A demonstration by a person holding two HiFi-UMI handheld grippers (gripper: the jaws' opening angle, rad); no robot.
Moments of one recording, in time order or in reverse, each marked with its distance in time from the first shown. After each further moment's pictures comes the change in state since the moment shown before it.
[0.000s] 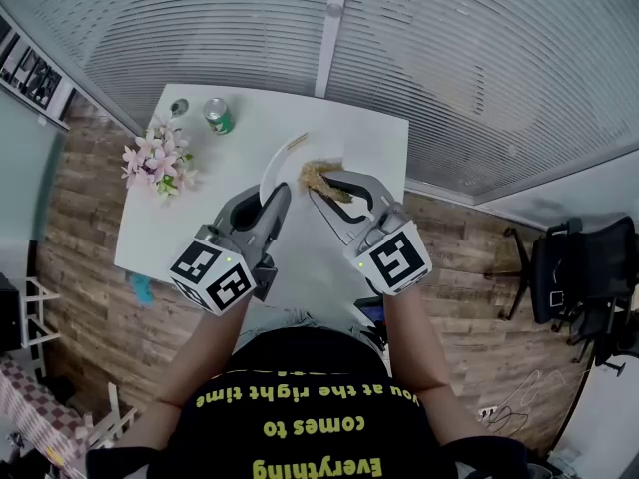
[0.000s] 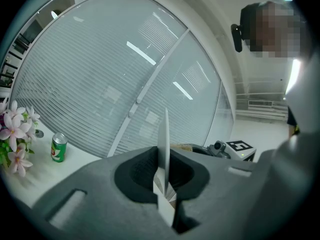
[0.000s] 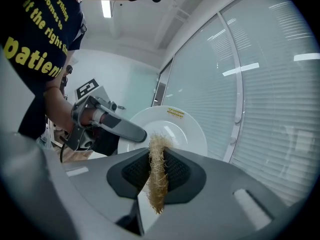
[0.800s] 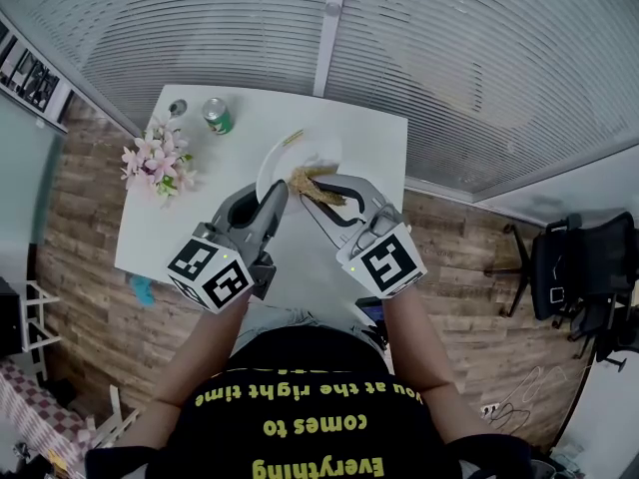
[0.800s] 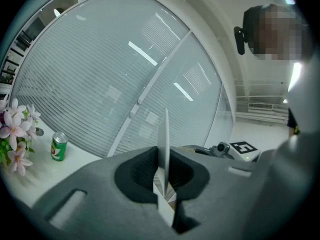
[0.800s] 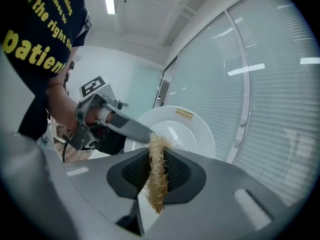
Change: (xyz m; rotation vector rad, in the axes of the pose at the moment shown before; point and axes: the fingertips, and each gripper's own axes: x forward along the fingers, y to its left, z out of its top) left arm -0.002 0.005 0.003 -0.019 -0.006 -0.007; right arm 0.007 0.014 0.006 -0.023 0.024 0.022
